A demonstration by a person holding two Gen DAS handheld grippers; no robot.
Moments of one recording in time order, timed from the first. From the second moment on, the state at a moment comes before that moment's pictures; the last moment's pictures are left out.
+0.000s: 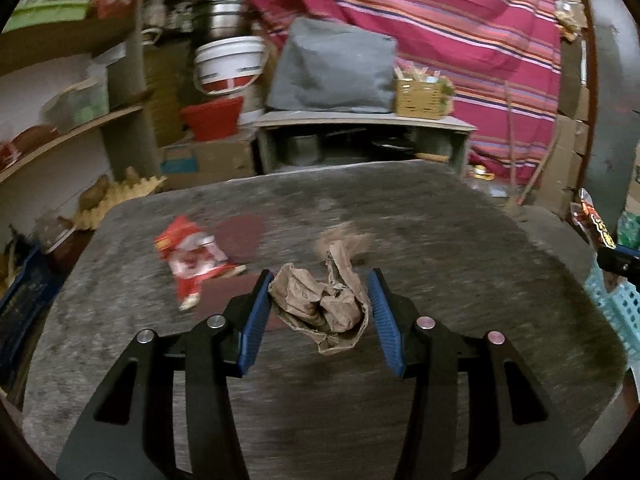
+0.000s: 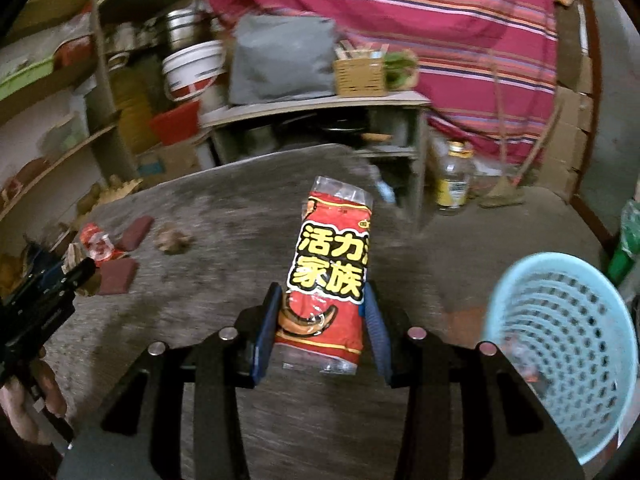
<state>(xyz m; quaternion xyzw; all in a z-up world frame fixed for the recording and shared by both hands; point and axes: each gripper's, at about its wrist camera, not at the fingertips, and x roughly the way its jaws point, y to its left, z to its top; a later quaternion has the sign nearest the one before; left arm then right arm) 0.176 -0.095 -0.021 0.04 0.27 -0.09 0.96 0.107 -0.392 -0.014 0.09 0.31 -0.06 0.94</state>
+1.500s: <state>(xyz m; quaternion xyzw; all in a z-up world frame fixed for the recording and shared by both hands) 0.119 -0.457 -0.023 0.10 0.26 -0.35 0.90 0.005 -0.620 -0.053 0.19 0.32 -0.21 0.91</state>
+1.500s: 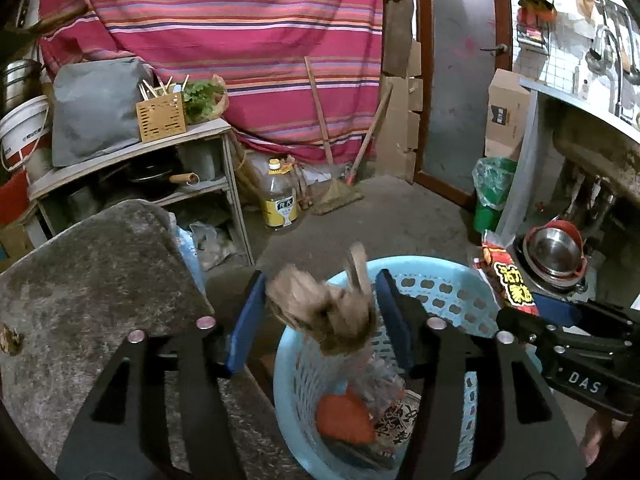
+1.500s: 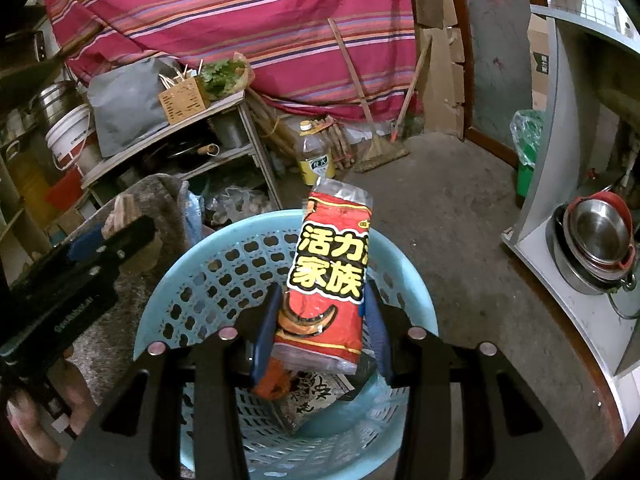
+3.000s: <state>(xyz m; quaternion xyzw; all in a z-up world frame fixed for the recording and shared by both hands) 0.219 -0.073 -0.032 0.03 0.28 -0.02 0.96 0.148 -0.408 -0.042 0.10 0.31 -0.12 0.94</state>
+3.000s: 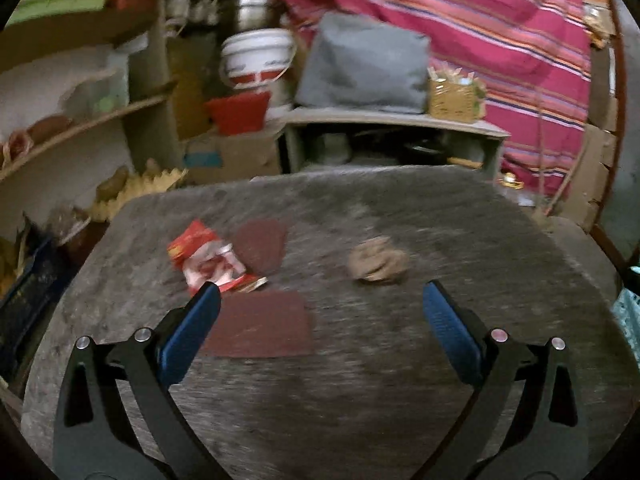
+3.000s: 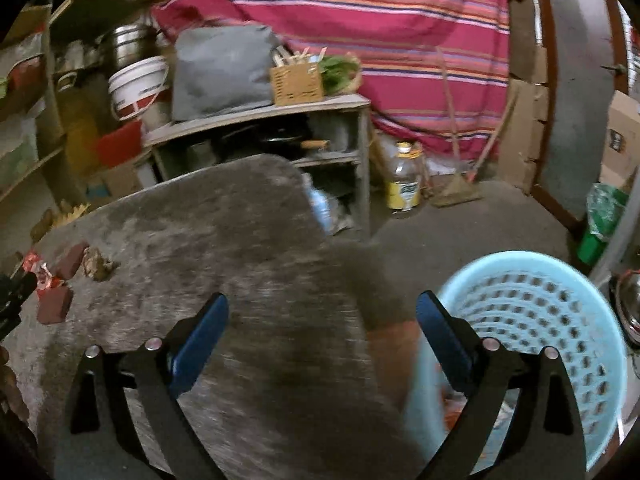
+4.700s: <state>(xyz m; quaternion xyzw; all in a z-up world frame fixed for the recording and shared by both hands) 0.248 0.058 -0.033 0.01 0.30 0.04 0.95 0.283 -0.171 -0.067 -0.04 0.35 0.00 0.94</state>
